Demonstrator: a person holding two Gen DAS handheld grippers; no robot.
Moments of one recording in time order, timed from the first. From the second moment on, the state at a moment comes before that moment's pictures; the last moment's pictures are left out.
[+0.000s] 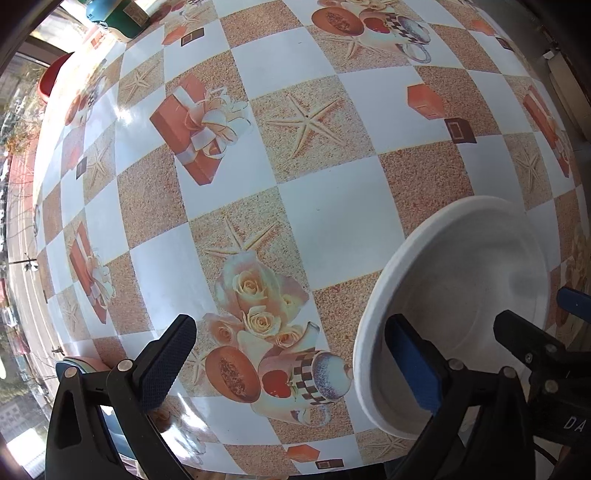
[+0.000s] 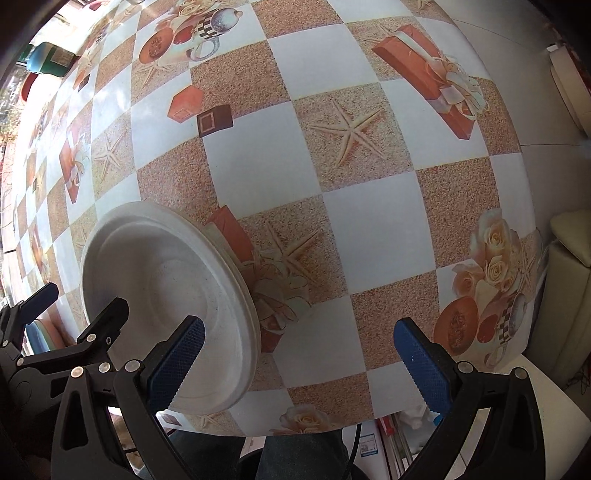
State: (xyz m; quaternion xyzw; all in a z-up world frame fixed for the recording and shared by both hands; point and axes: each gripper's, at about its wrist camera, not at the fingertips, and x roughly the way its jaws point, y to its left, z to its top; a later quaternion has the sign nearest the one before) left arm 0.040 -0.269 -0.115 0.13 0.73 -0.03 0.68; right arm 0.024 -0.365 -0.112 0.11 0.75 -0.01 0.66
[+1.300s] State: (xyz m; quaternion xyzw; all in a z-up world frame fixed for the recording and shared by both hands) left arm -0.012 -0.214 -0.118 0.07 0.75 -0.08 0.66; right arm 0.043 -0.216 -0.130 0.09 0.78 0.08 0.62
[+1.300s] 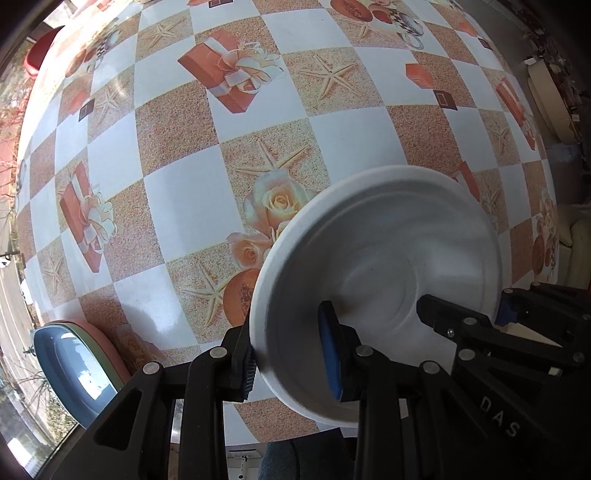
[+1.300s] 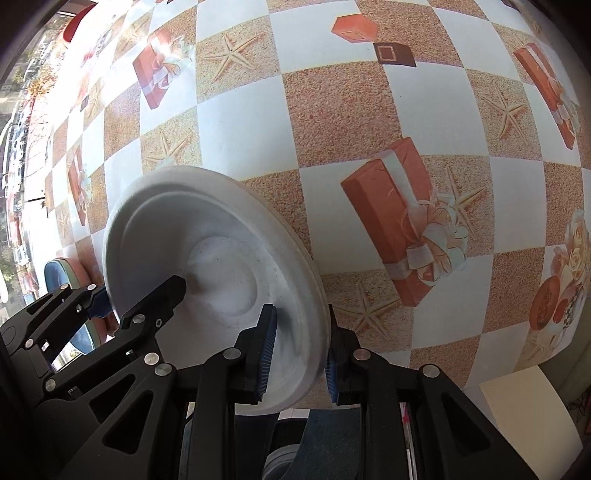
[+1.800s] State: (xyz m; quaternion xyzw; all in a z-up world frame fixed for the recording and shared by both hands) left arm -0.024 -0.158 -0.092 0.04 0.72 -0.06 0.69; right arm 0.067 -0.126 -0.101 0.04 0.76 0.10 0.64
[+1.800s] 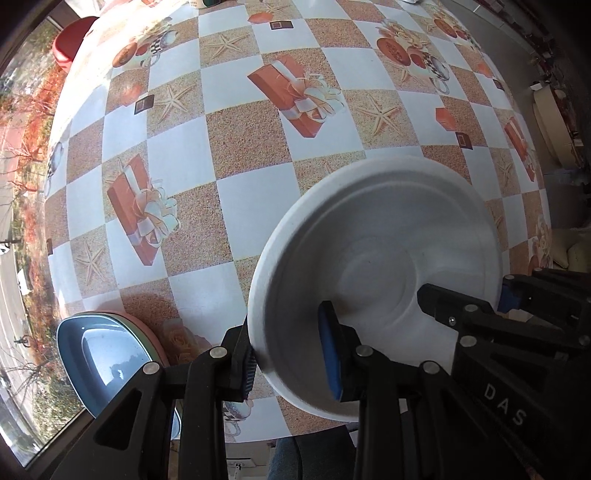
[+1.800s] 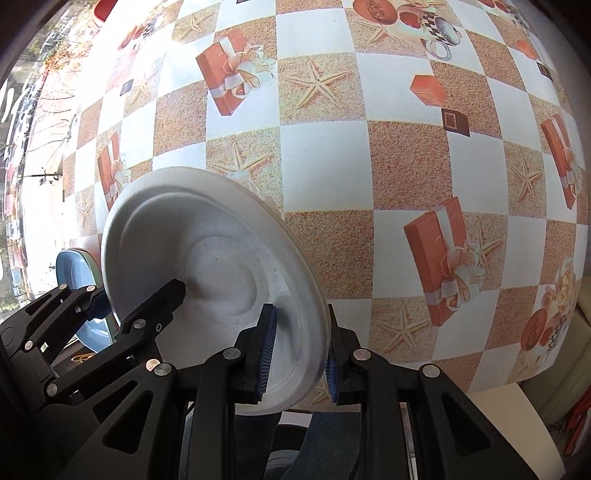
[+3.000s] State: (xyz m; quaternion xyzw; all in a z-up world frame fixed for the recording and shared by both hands) left arm -0.108 0.049 -0.059 -0.14 0.71 0.16 0.68; right arm 0.044 0.210 -0.165 -0.17 0.72 0.29 0.60
